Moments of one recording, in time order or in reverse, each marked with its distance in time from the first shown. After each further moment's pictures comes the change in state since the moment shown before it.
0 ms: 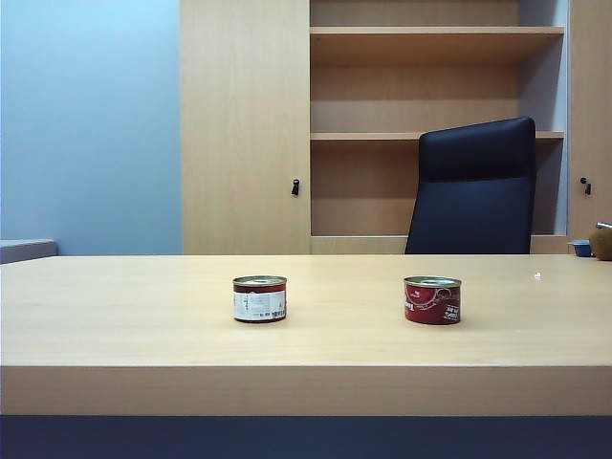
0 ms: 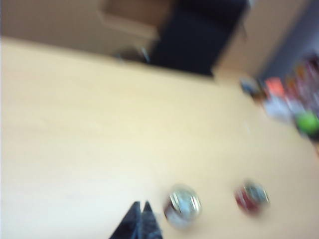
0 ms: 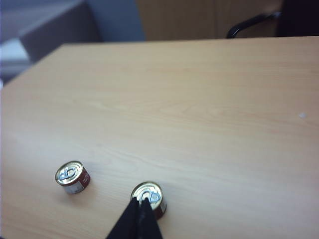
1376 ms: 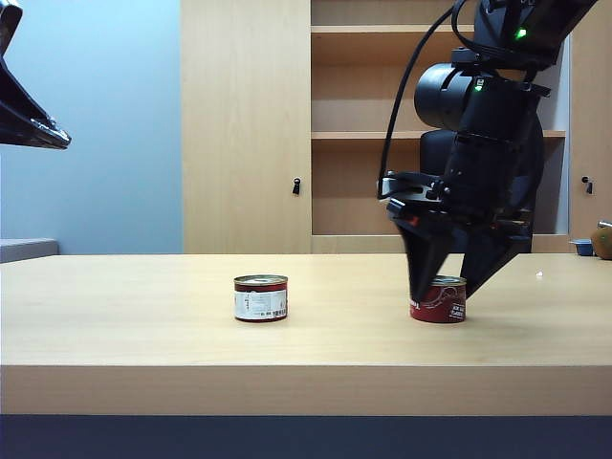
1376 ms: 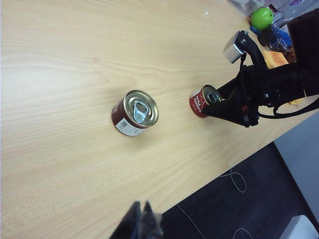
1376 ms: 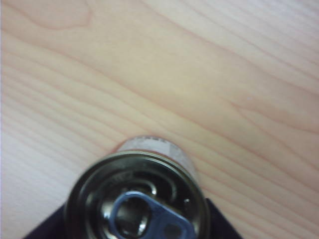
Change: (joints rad) left arm -0.010 0.512 0.204 -0.240 0.320 0.109; right arm 0.411 1.215 0.559 -0.278 0.368 -0.155
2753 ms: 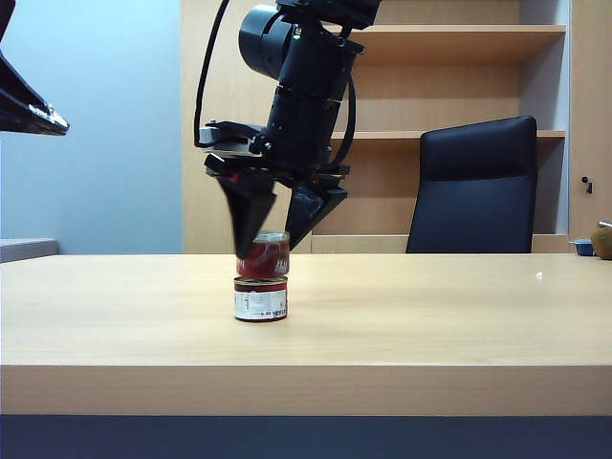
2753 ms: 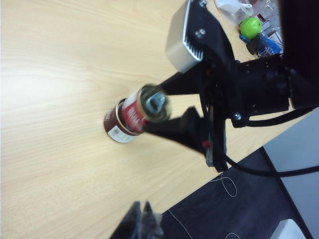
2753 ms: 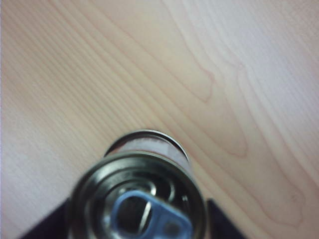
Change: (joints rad) left arm 0.025 0.000 0.017 0.001 0.046 -0.023; right arm 0.339 0.222 0.463 -0.123 0.089 -0.051
